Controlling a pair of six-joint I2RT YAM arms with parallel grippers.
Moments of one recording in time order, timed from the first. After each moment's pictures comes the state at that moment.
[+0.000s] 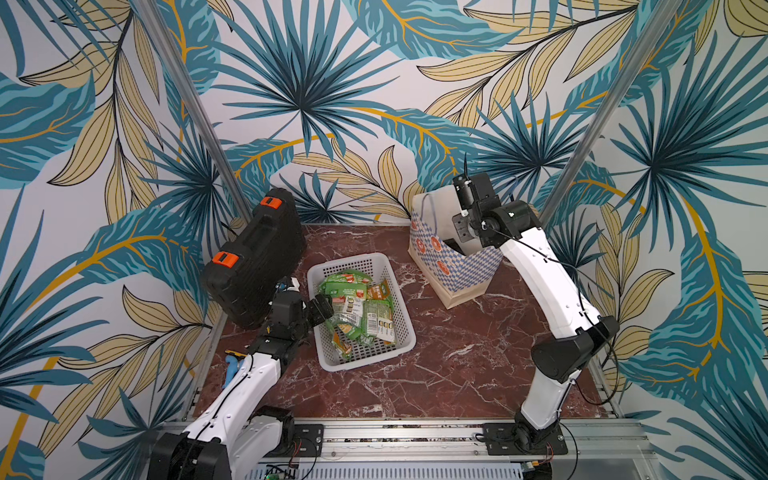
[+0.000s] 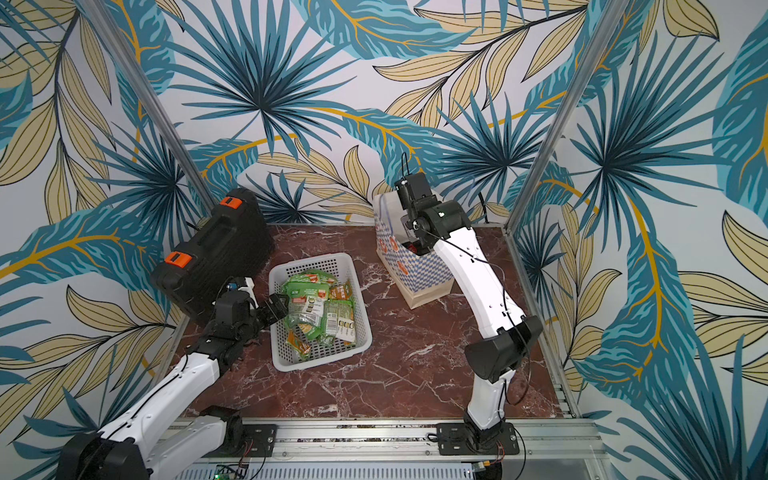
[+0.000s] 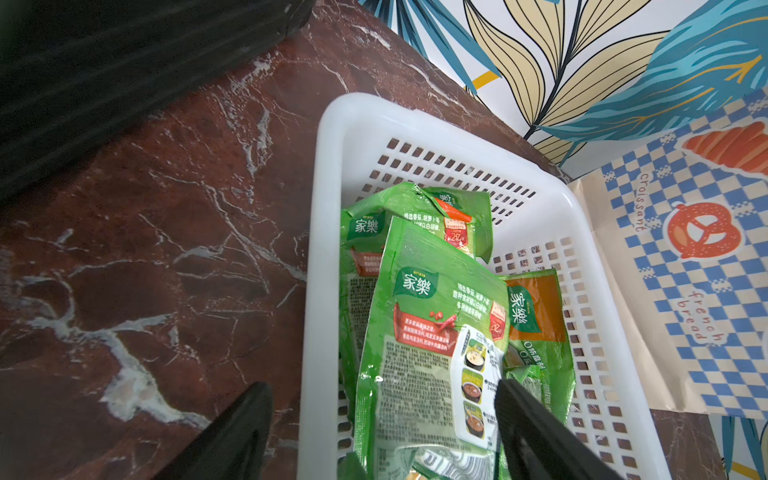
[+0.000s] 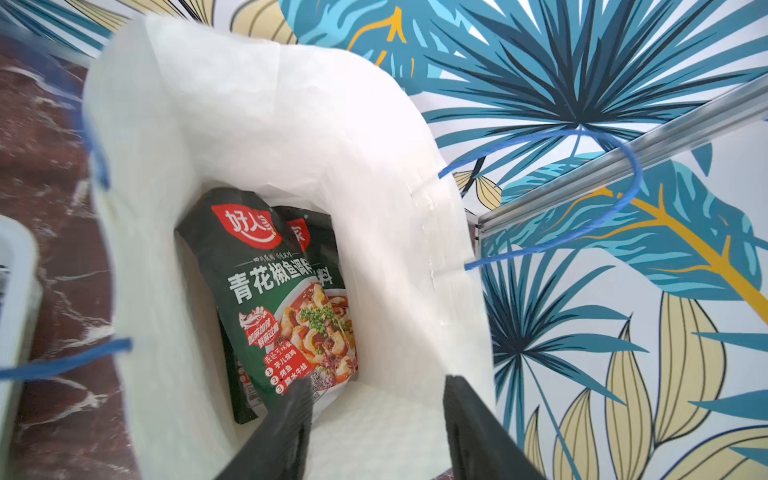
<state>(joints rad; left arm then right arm) -0.16 0.99 0.51 -0.09 0.05 -0.66 0.45 1.80 2.18 -1.16 0.55 -0.04</state>
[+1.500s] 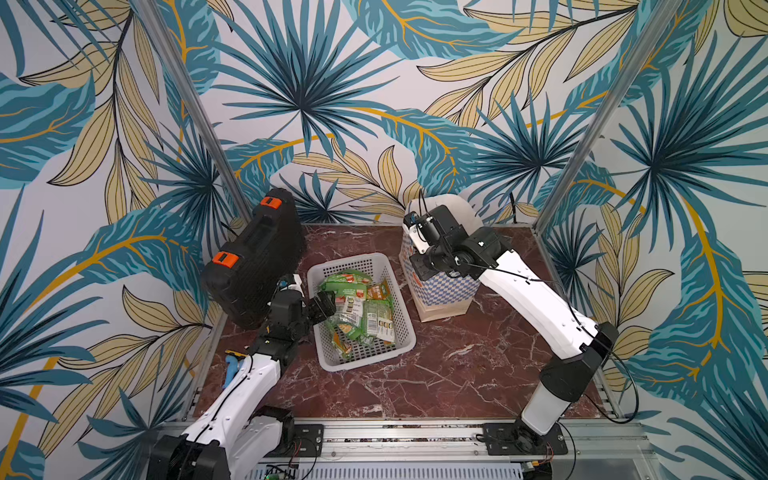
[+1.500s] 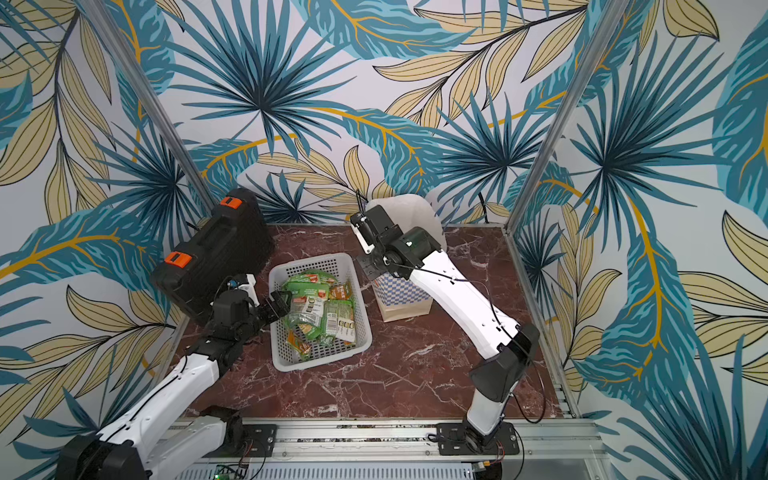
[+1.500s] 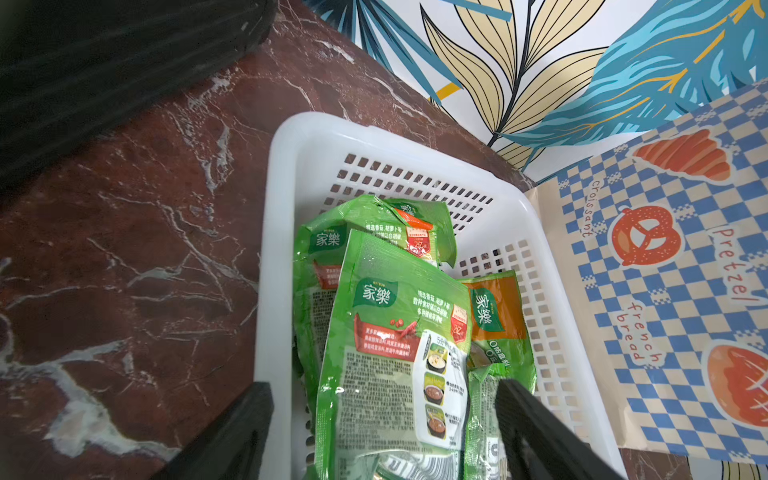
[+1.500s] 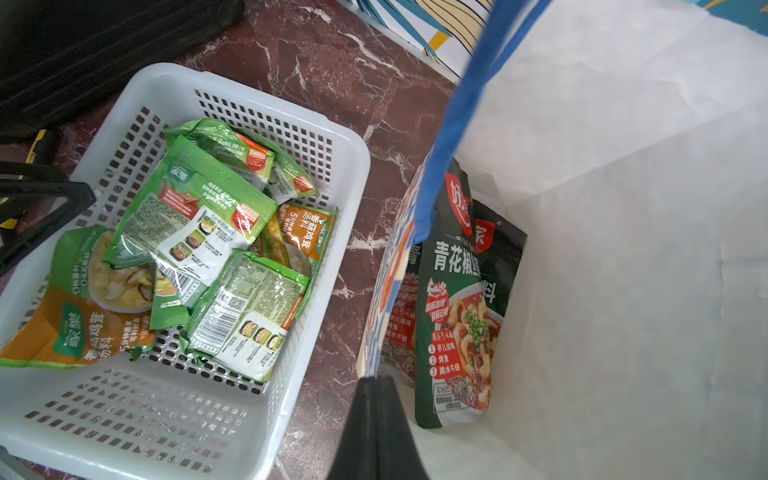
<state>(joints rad) -0.17 0.98 0.51 -0.04 0.09 -0.66 0.72 1.73 1.95 -1.12 0.25 0.07</state>
